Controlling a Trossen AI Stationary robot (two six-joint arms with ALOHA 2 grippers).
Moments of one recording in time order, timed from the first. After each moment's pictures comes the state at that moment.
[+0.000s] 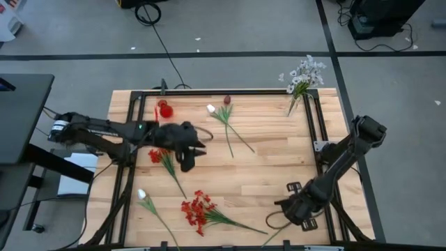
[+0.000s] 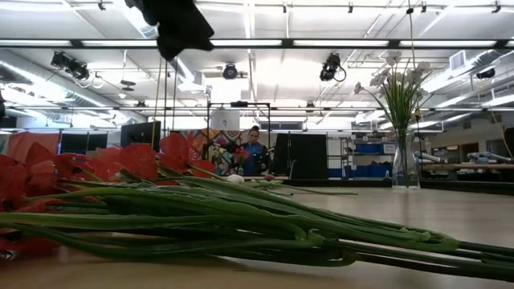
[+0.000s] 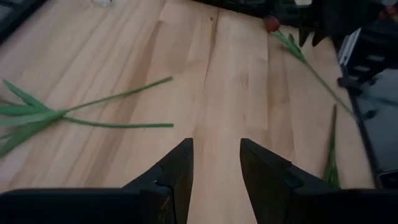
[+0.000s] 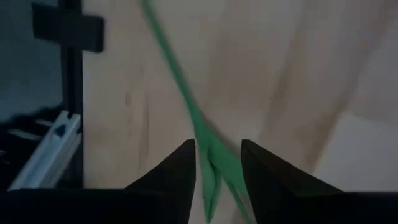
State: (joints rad) left arm -0.11 1.20 0.99 -0.41 -0.12 -0.30; right arm 0.84 1.57 0.95 -0.78 -0.19 0.66
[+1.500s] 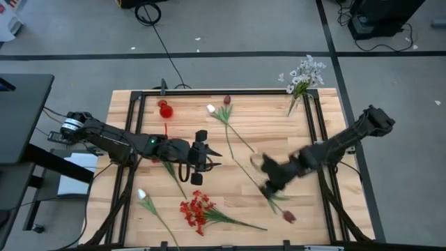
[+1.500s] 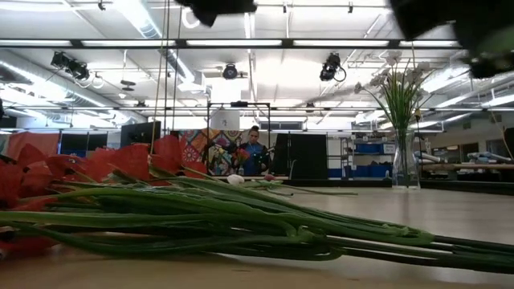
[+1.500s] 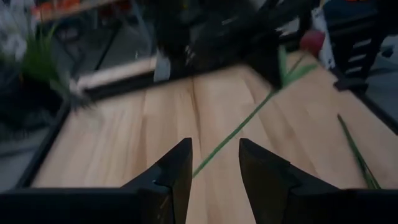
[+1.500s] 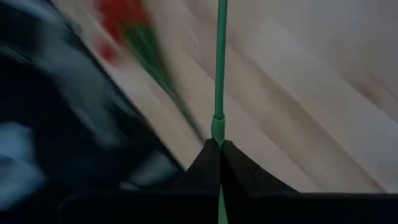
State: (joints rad) left arm -0.24 1.34 0.99 0.00 -0.22 0.15; right arm 0.41 1.36 0.95 -0.51 -0.15 1.42
